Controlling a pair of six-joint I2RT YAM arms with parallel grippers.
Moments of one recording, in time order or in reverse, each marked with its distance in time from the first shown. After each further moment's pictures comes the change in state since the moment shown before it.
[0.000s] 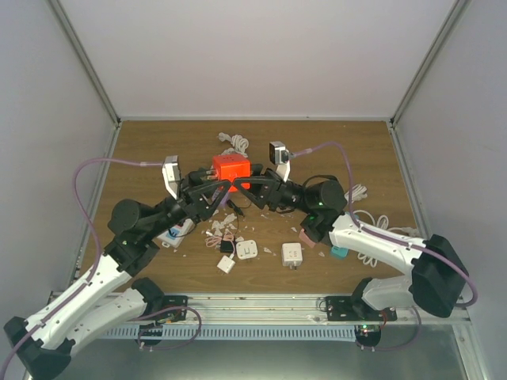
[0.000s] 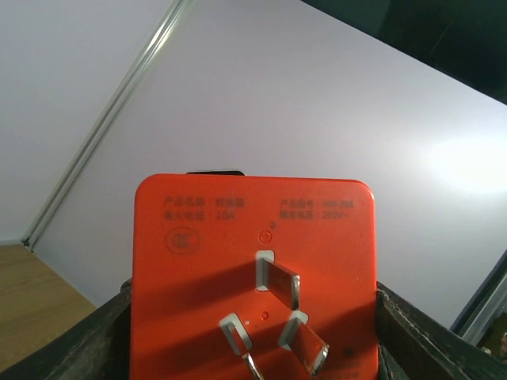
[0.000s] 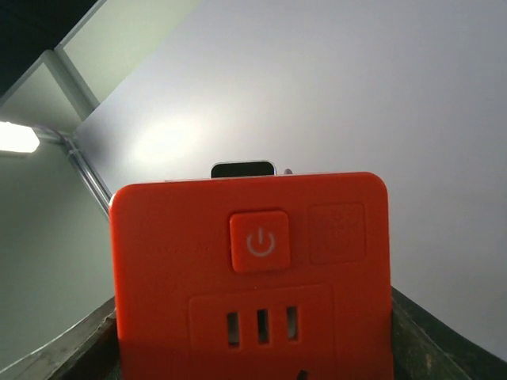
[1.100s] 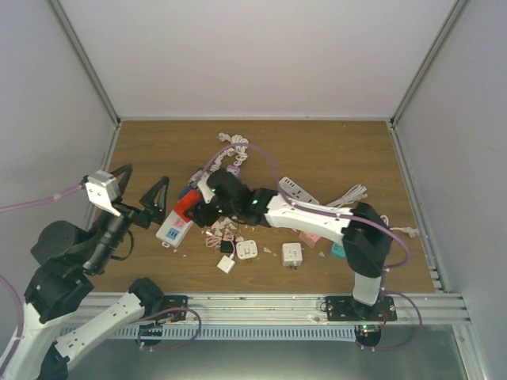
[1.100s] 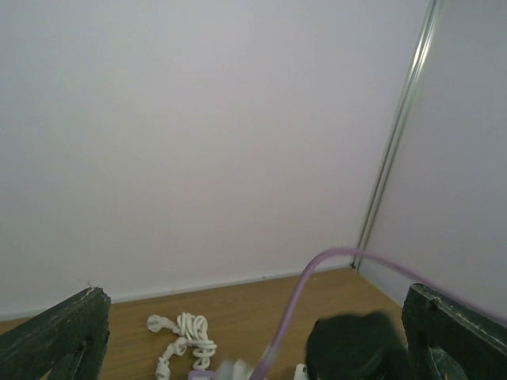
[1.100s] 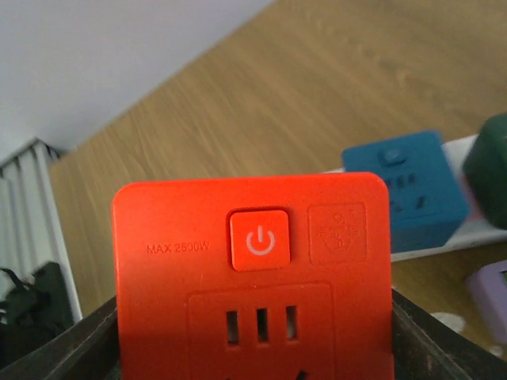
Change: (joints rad) left arm -0.009 -0.256 0.352 -0.876 -0.661 0.635; right arm 0.169 0.476 0.557 -1.225 0.404 -0.729
